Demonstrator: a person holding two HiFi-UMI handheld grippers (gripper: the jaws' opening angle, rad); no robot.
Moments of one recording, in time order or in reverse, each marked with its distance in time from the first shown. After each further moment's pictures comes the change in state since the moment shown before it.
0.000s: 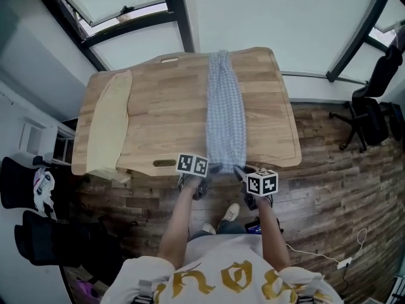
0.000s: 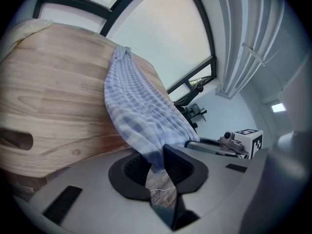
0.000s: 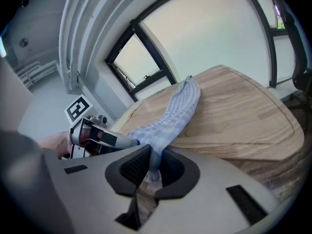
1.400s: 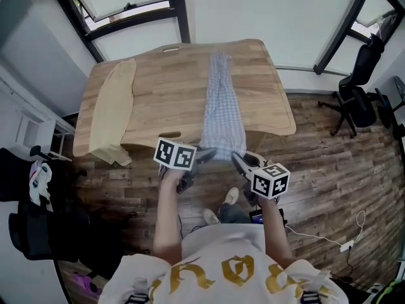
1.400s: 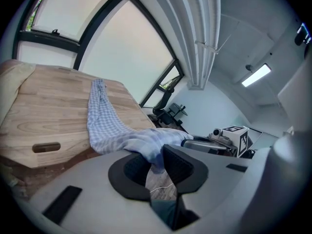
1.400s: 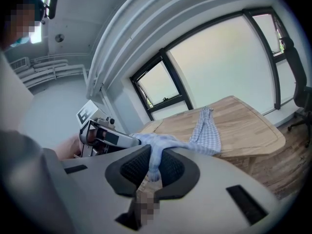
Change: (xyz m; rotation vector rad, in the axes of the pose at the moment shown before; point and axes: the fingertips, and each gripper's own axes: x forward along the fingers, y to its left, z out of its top) left arm -0.171 -0.117 -0.080 0.320 -0.110 -0.132; right arm -0.129 0.182 -0.019 -0.154 -0.273 0.059
